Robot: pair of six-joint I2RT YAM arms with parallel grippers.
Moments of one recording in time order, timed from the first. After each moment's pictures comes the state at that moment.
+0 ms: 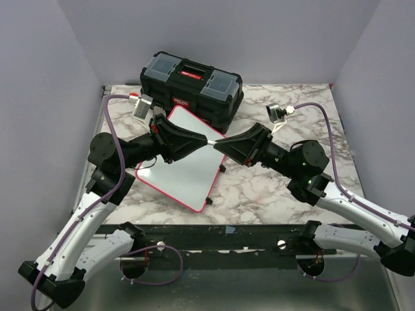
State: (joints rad) left arm -0.53 0.84 1.01 0.21 0.71 -0.85; right arm 0.91 0.99 0.89 0.51 -0.26 0.93
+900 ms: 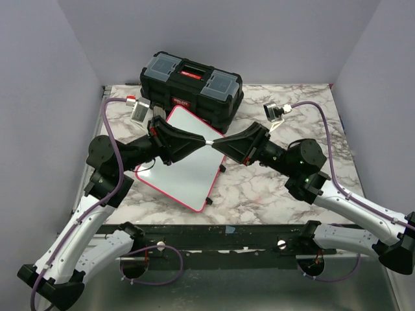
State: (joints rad) left arm -0.52 0.81 0.99 0.20 0.68 -0.82; right arm 0.91 1.02 0.90 0.54 -0.28 0.95
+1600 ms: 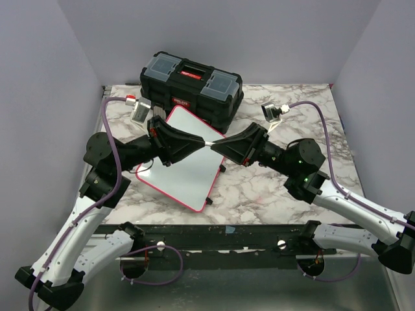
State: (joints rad) left arm -0.52 0.82 1.05 0.07 0.69 -0.73; right arm 0.91 1.02 0.90 0.54 -0.31 0.95
